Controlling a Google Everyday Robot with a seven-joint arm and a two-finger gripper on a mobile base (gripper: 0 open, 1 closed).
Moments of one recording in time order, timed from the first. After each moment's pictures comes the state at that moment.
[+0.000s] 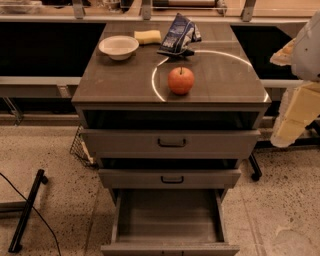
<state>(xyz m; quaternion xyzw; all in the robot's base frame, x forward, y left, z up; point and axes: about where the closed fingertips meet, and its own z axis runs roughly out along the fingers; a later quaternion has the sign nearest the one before) 0.438 -0.216 0.977 -0.60 0.78 -0.04 0.16</state>
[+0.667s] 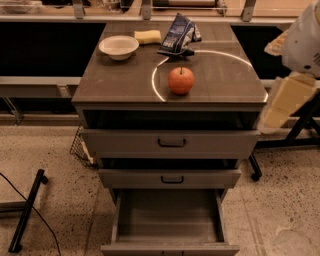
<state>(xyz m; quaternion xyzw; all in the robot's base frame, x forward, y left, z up) 0.467 -0.206 0.982 -0.59 0.78 -0.04 0.20</state>
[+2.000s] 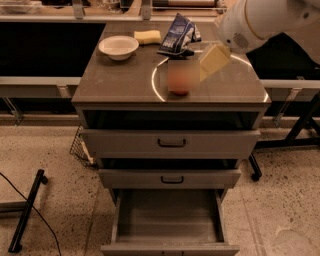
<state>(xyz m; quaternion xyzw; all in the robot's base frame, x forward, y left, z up) 0.614 -0.114 0.983 -0.52 0.75 0.04 0.40</state>
